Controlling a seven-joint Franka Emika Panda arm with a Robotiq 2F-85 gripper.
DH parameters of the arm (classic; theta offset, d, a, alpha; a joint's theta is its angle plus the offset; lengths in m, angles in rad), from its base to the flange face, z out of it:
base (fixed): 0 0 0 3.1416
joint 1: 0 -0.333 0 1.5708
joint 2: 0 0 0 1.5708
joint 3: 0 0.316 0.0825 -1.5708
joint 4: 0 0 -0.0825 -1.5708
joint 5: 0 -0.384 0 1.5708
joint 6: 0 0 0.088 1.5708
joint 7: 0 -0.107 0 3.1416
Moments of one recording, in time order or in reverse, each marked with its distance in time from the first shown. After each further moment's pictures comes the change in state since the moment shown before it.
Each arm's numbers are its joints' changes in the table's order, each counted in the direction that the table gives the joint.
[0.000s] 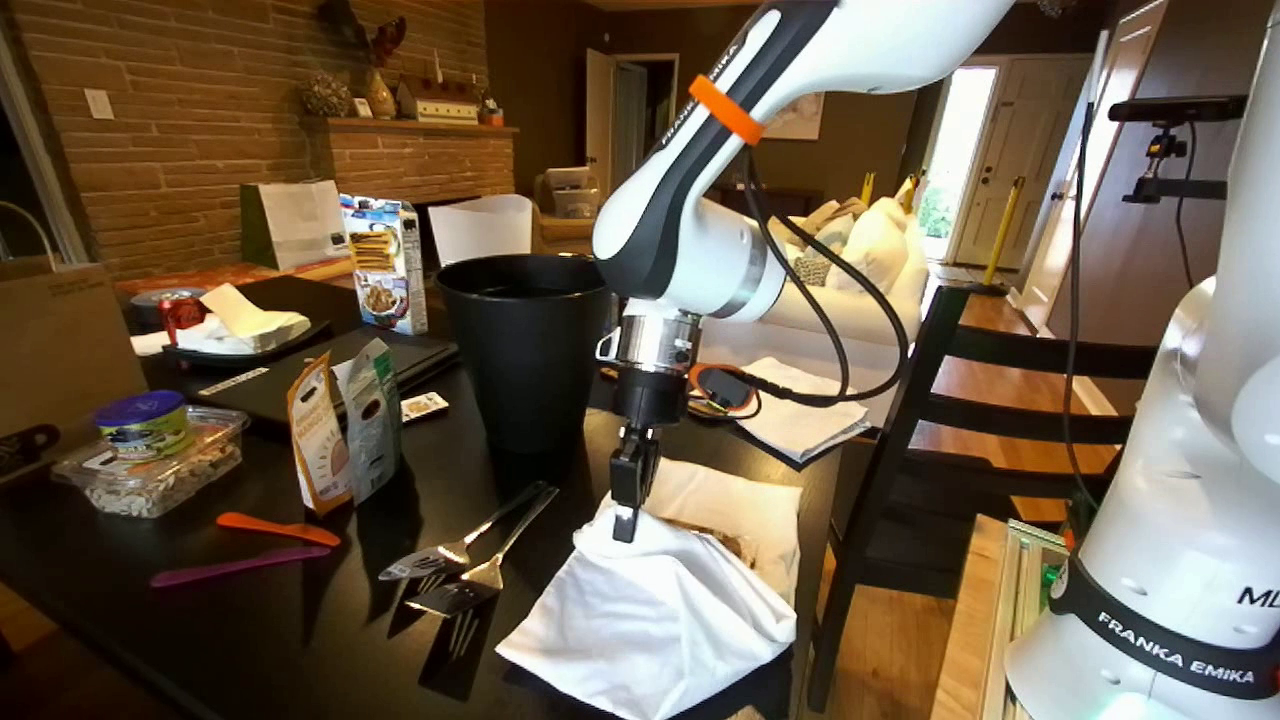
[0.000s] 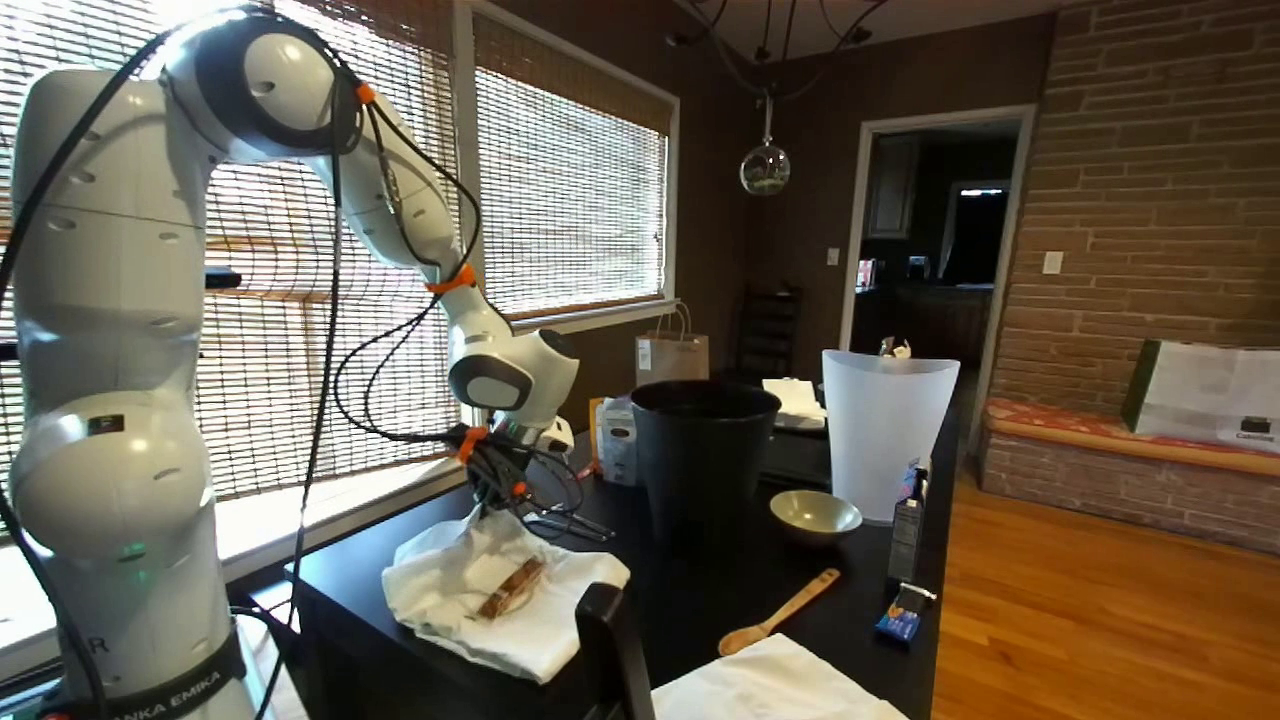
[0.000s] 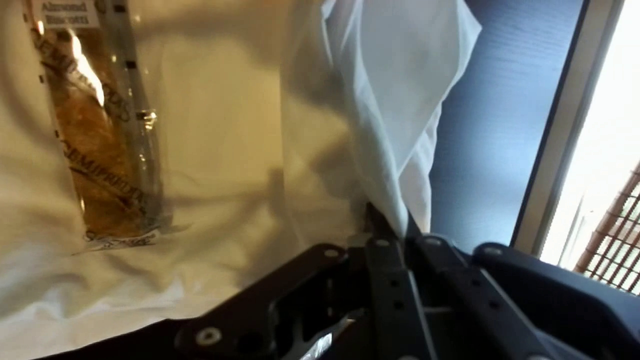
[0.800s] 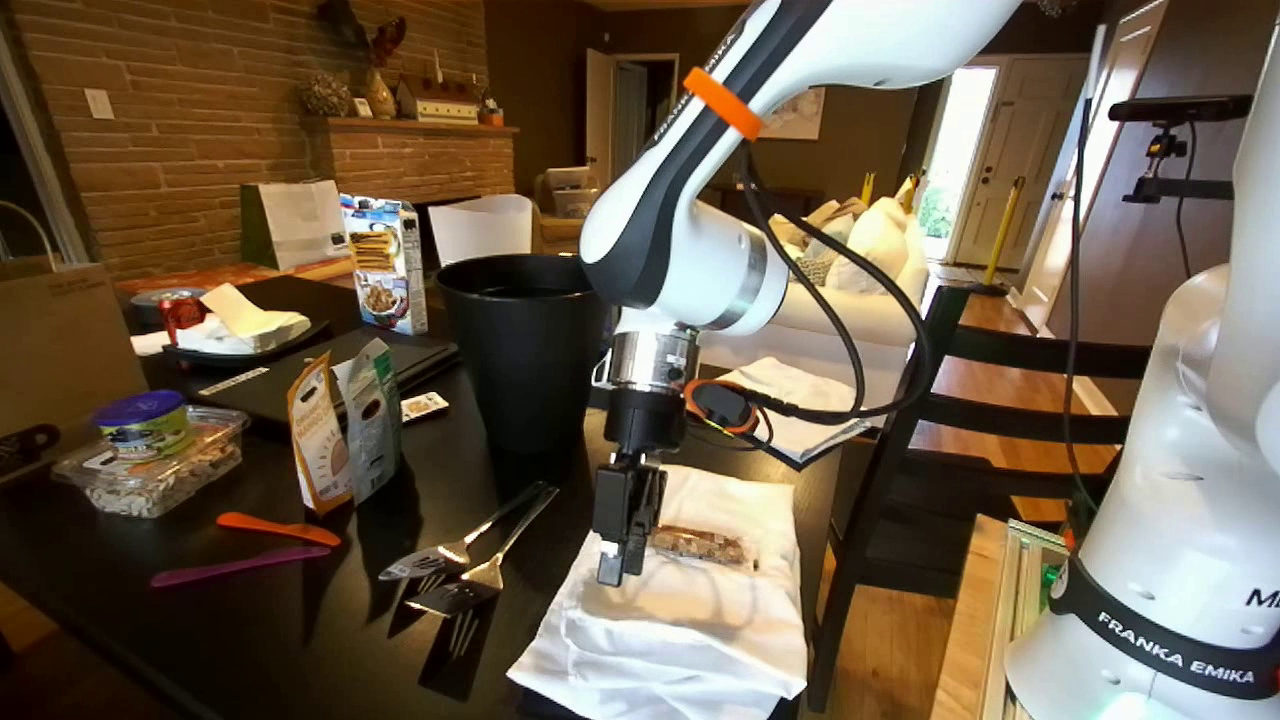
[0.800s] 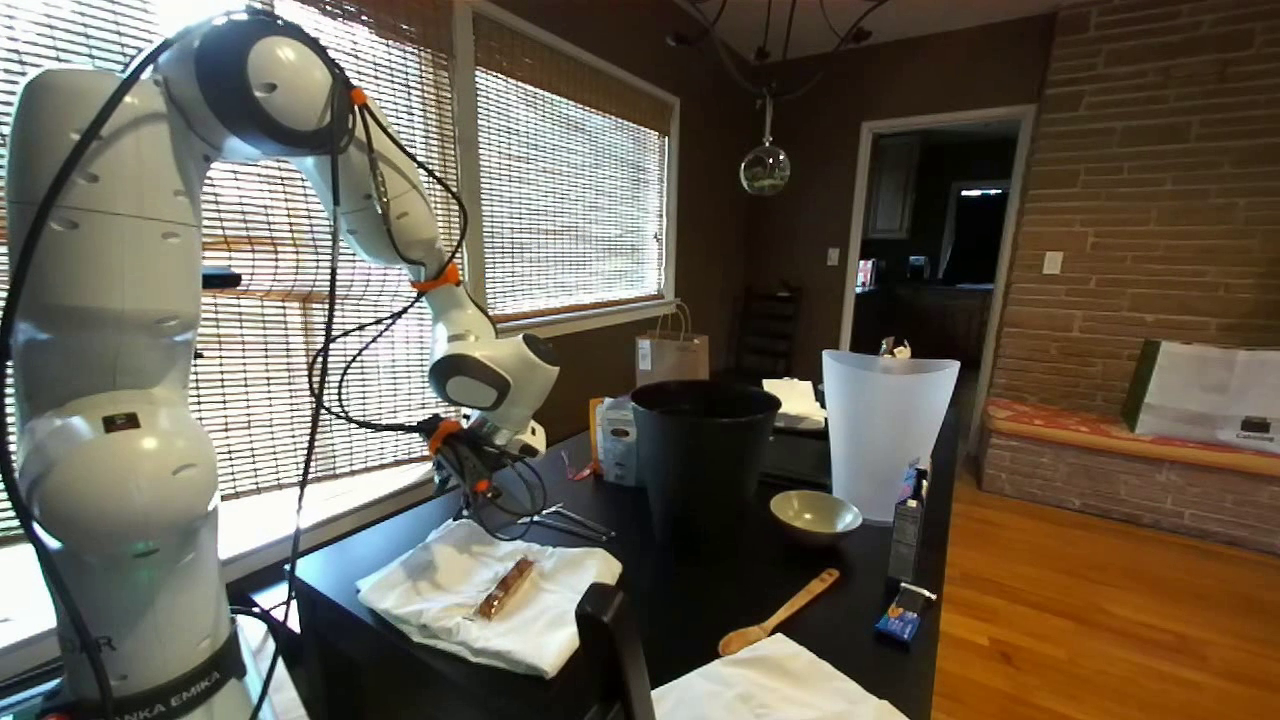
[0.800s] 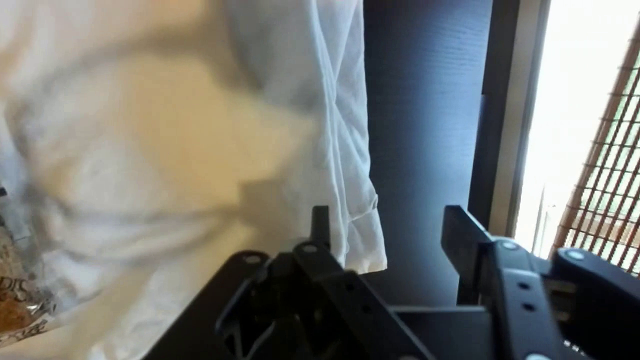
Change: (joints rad) arm -0.078 -0.012 0.006 0.022 -0.107 0.062 -0.088
